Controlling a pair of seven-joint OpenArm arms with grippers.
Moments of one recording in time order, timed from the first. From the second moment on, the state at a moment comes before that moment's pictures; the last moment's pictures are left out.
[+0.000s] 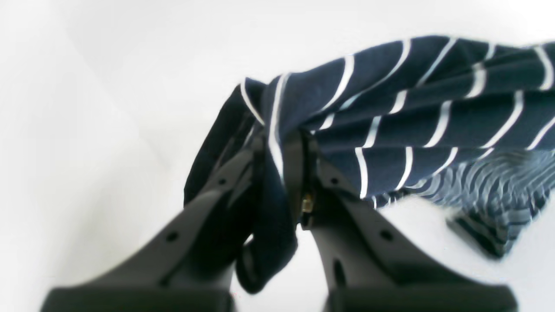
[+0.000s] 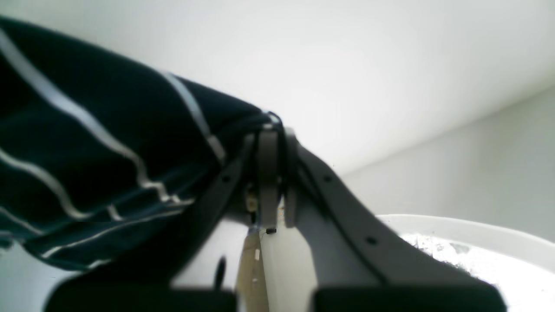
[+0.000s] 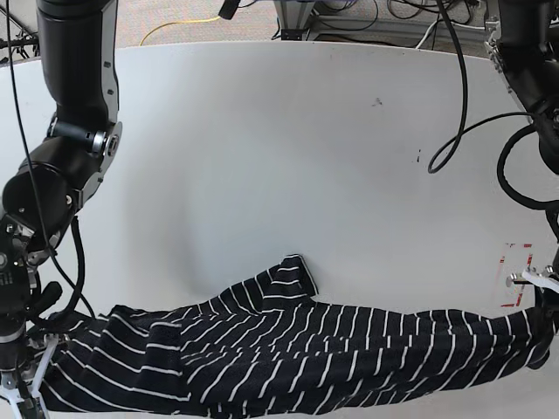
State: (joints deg) left arm -18.2 -28.9 -23.2 110.1 -30.2 -15.7 53.7; right arm 46.6 19.1 9.7 110.3 -15.9 41.5 -71.4
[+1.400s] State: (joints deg) left arm 20.5 -24.6 -24.6 91.2 -29.3 -19.5 46.2; right arm -12.9 4.8 31.8 108.1 -1.1 41.4 -70.7
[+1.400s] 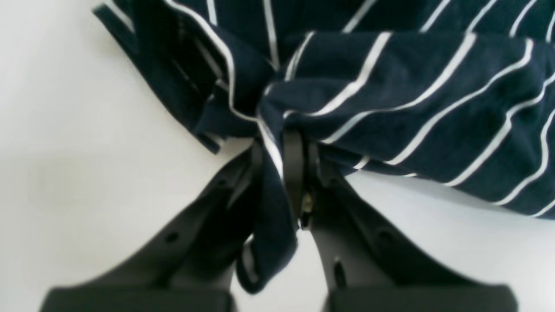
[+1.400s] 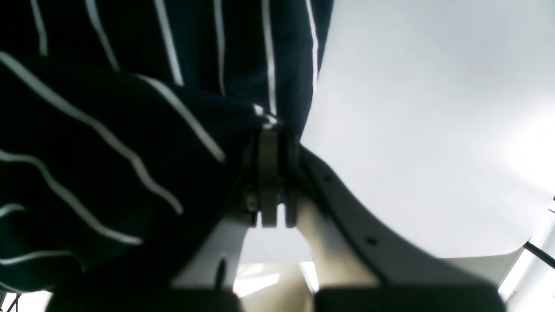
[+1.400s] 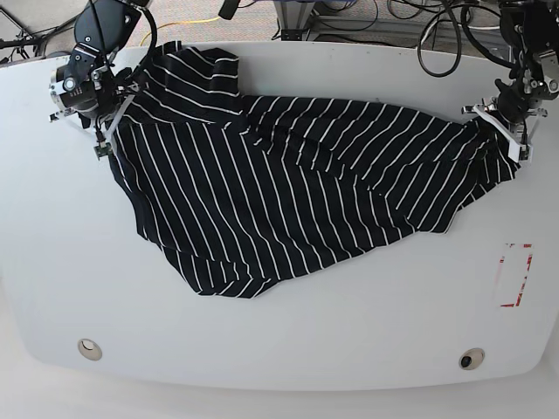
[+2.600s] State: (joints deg) left arm 4.5 -21.8 -27.1 100.0 -20.4 -38.9 55.6; right arm -12.6 3.7 32.6 106.1 -1.5 41.4 -67.9
